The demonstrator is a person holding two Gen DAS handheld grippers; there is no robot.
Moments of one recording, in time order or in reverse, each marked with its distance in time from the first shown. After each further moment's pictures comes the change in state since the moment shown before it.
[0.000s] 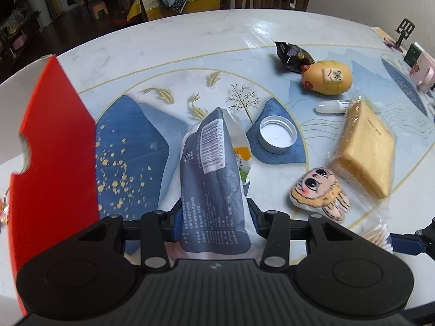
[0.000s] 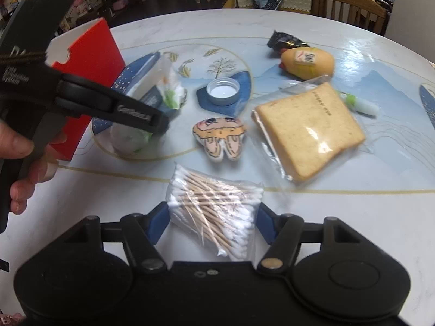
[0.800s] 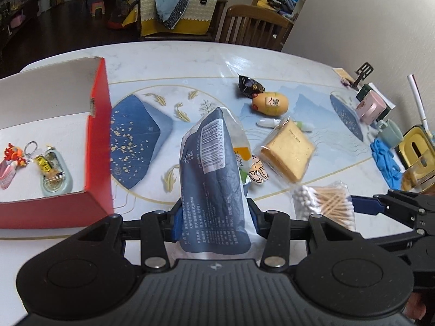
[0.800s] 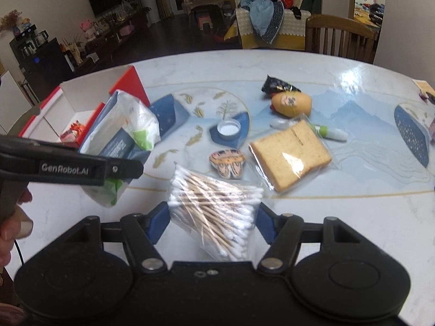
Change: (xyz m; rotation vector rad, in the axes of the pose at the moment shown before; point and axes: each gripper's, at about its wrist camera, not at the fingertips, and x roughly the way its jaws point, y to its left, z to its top) left arm -0.126 0.010 -0.053 -0.129 -0.098 -0.168; right arm -0.094 0.017 -0.001 -0.003 -0.118 0.033
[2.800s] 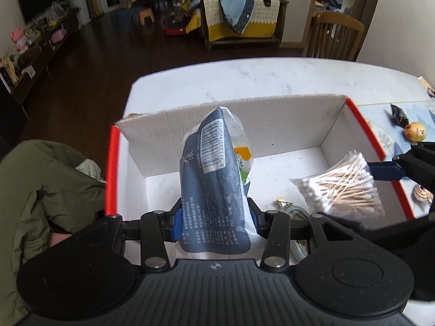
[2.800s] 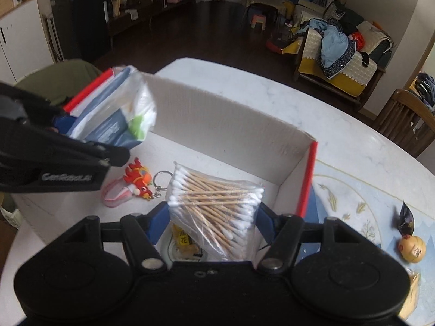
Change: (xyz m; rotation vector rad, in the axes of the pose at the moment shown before) left arm -0.004 0.273 0.083 0.048 0.024 0.247; right arm 0.189 0.262 0.134 -0.346 0.076 -0.074
